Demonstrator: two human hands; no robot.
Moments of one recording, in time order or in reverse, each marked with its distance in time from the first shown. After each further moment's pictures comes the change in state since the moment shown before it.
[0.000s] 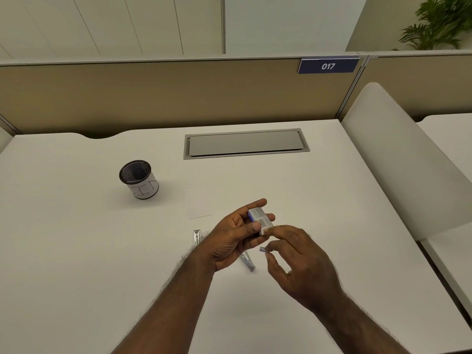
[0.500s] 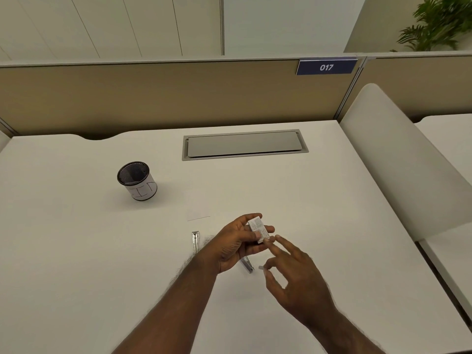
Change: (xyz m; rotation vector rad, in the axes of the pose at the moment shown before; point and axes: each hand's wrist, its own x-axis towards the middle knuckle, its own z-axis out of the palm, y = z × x) left_hand 0.020 -0.022 -0.016 -0.023 0.118 -0.138; right_hand -0.037 0.004 0.025 0.027 -0.157 0.166
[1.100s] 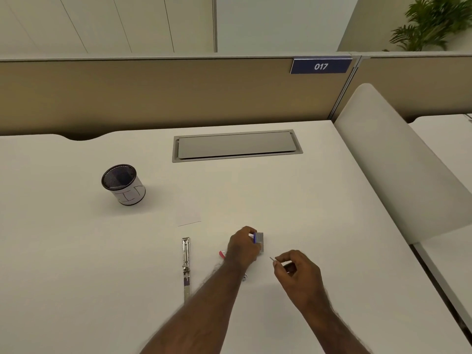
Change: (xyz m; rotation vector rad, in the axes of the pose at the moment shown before) left_hand 0.077 -0.058 -0.011 1.018 0.608 0.015; right_hand 0.002 0.041 0.026 0.388 0.041 0.685
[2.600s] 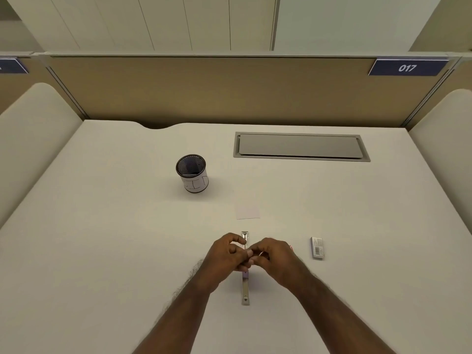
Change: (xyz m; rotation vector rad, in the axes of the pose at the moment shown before) left_hand -0.068 -0.088 -0.168 -0.524 -0.063 -0.014; right_hand 0.030 -0.095 0.133 -0.128 -0.635 -0.219
